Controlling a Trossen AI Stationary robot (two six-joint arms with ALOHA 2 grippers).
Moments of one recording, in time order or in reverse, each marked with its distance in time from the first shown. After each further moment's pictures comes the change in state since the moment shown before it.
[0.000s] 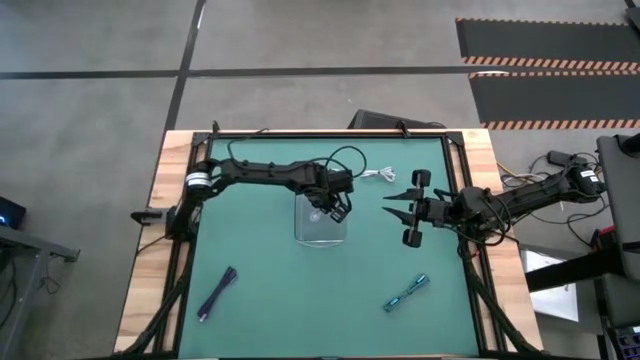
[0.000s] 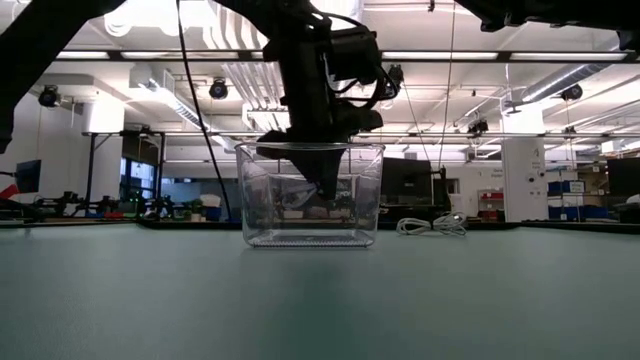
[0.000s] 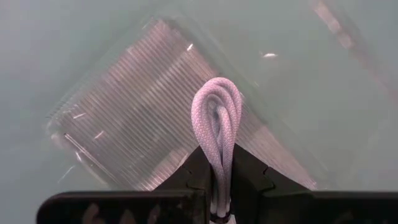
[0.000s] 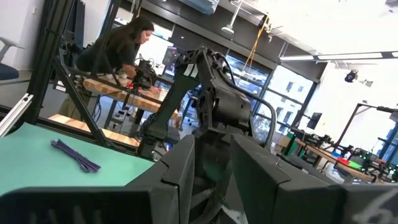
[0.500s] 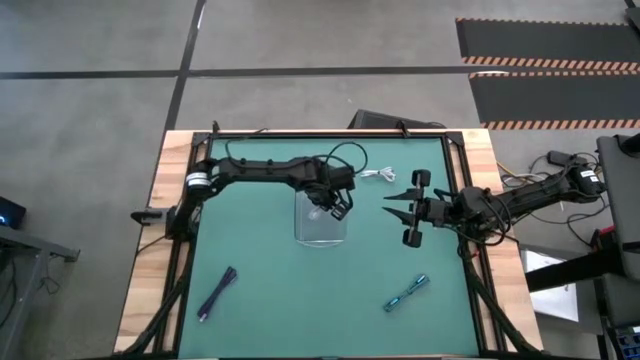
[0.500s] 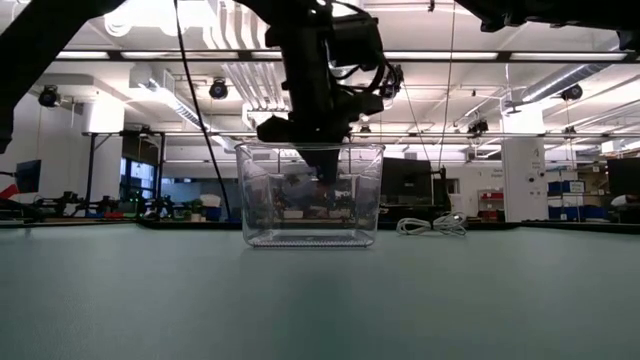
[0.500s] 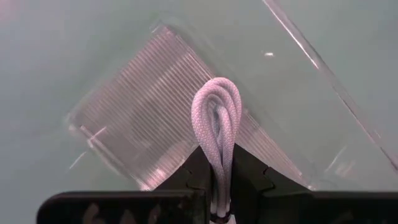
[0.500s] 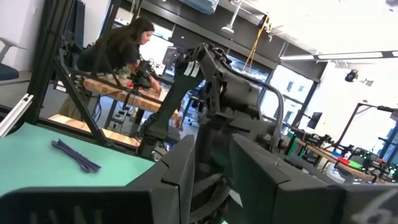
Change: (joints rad) left arm -0.001 0.002 0.082 -0.093 0.000 -0.013; right arm 0.000 0.000 0.000 0.000 0.000 0.000
